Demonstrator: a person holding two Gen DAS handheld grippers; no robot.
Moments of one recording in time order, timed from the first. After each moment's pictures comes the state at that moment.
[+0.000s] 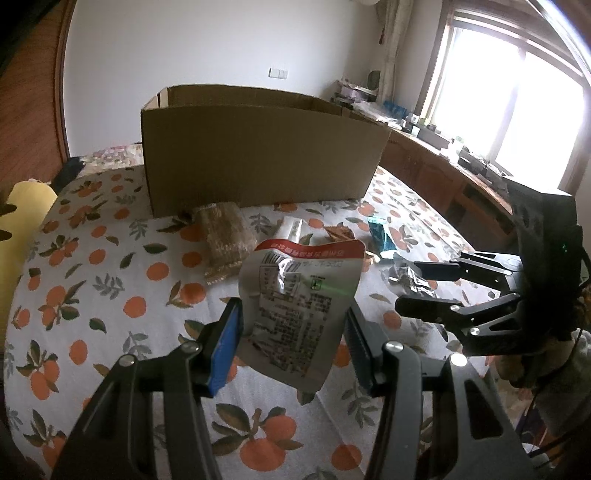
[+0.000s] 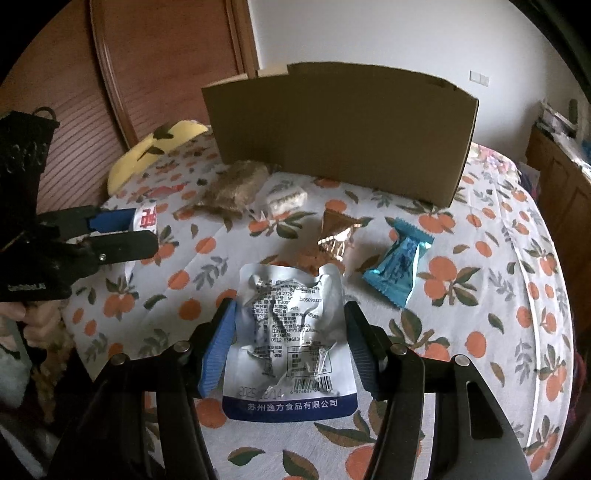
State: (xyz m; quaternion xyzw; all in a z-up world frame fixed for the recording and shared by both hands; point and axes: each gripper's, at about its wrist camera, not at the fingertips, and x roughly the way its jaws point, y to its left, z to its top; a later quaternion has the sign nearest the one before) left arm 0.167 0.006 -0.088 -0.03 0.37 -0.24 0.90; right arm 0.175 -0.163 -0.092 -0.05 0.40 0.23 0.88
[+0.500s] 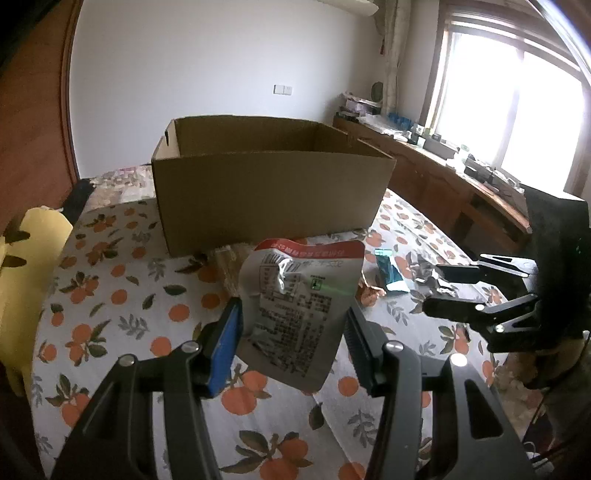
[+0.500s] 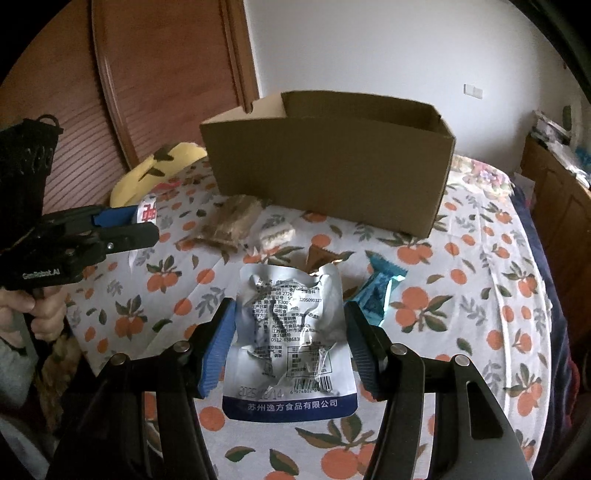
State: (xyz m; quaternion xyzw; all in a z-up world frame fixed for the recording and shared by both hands) left arm 0.176 0.009 -0.057 -0.01 0.34 -0.22 0.91; right arm 0.175 -0.178 -0.061 -0.05 0.38 0.23 0.90
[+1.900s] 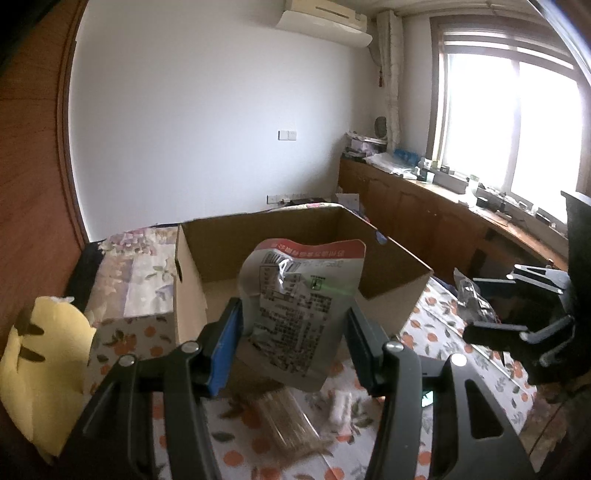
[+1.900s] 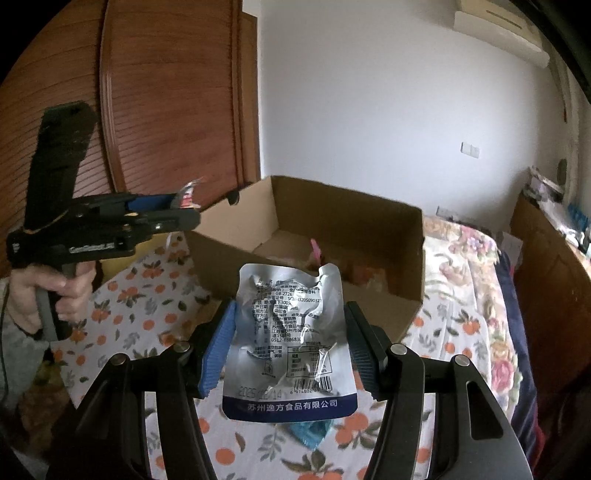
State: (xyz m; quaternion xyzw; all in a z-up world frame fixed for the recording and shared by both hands) left arm 0.285 0.012 0.027 0.01 0.26 -0.21 0.94; right arm 0.234 -0.170 0.029 -0.09 0.29 0.23 0.93
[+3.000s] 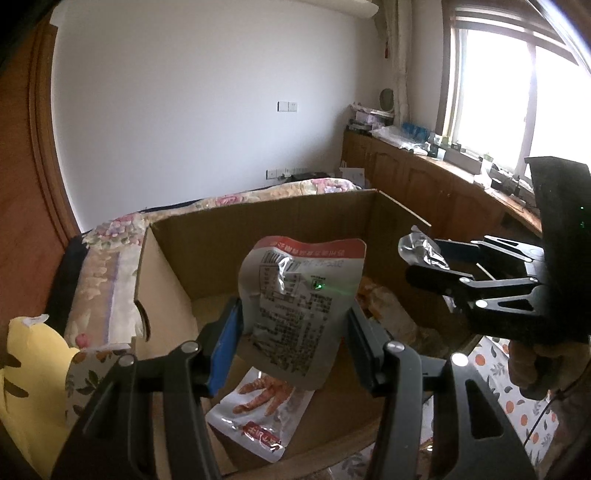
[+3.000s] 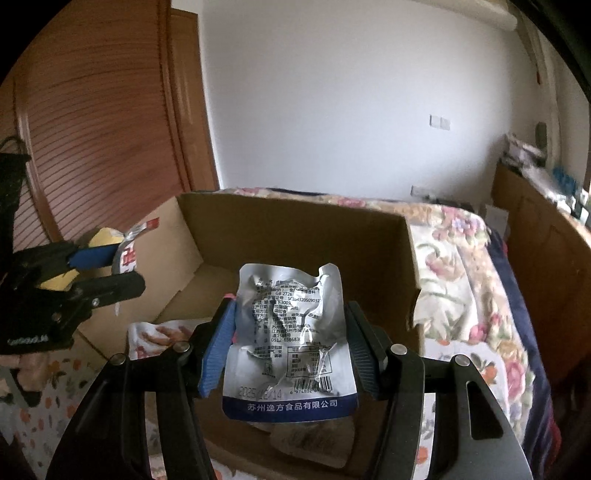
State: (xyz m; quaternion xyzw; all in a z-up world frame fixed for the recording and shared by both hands) left arm 0.408 -0.018 -0.010 0.03 0.32 -0.21 0.92; right arm 0.399 -0.180 -0.010 -0.03 0.31 0.16 0.94
